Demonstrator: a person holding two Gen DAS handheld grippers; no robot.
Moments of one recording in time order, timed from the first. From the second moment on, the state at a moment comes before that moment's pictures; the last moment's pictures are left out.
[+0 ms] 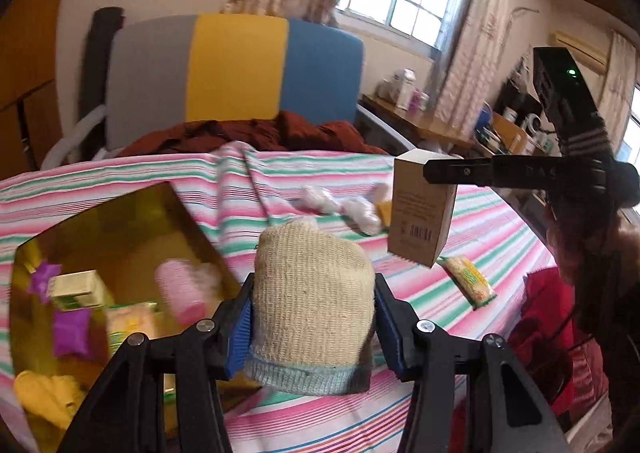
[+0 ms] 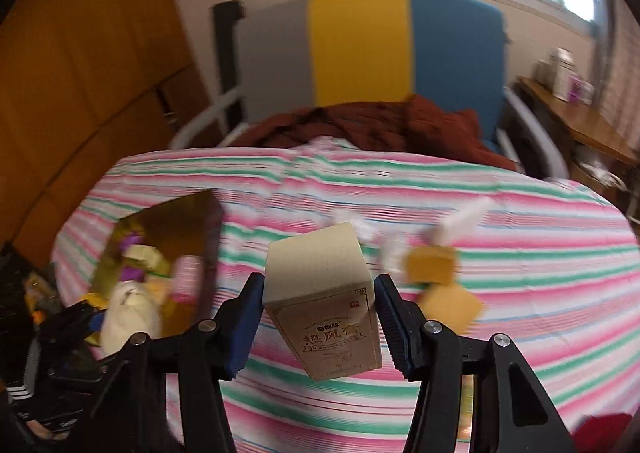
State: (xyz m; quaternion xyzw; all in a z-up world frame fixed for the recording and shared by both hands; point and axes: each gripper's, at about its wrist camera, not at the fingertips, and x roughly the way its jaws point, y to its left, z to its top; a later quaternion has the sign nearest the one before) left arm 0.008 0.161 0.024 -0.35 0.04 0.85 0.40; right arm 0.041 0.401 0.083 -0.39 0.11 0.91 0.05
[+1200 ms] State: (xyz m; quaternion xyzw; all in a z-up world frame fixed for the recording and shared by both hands) left arm -0.056 0.001 0.016 -0.35 -0.03 0.93 0.10; right arm -0.038 0.214 0.046 -0.40 0.04 0.91 -0.05
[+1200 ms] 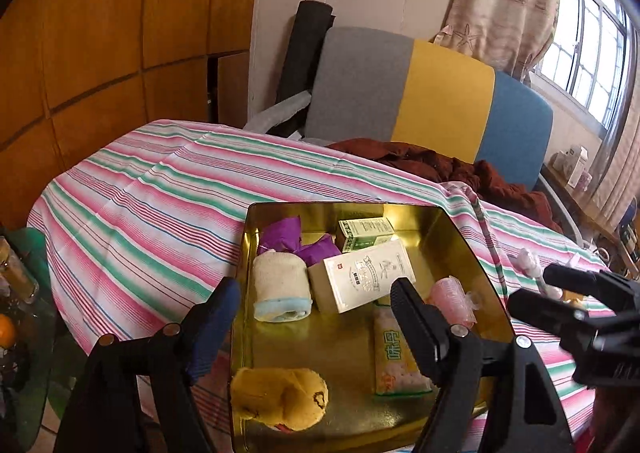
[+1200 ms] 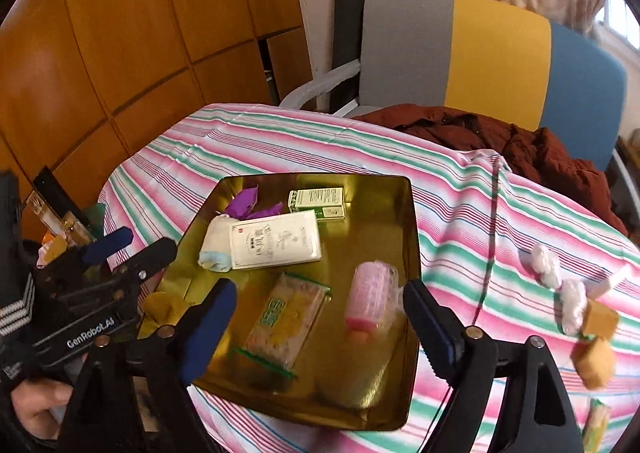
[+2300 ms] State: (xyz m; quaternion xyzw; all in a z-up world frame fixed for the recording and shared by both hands) left arm -0.020 0.040 0.007 -0.36 0.01 0.92 0.12; right arm 0.015 0.237 0.026 -0.36 0.02 0.93 0.08
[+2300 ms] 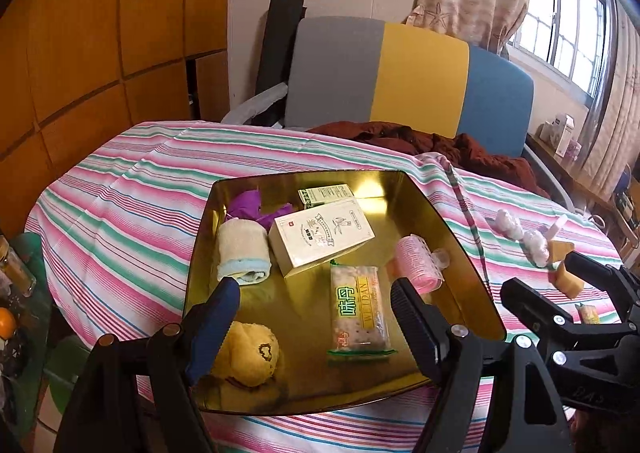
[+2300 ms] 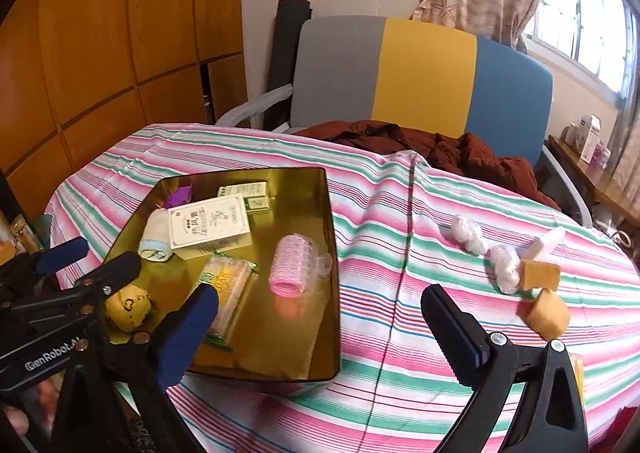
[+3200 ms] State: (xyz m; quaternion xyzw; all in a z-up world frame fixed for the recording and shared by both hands) left arm -0.019 0.058 -0.005 -0.38 0.02 0.91 0.17; right arm 0.019 0.261 0.014 -0.38 0.02 0.92 0.10
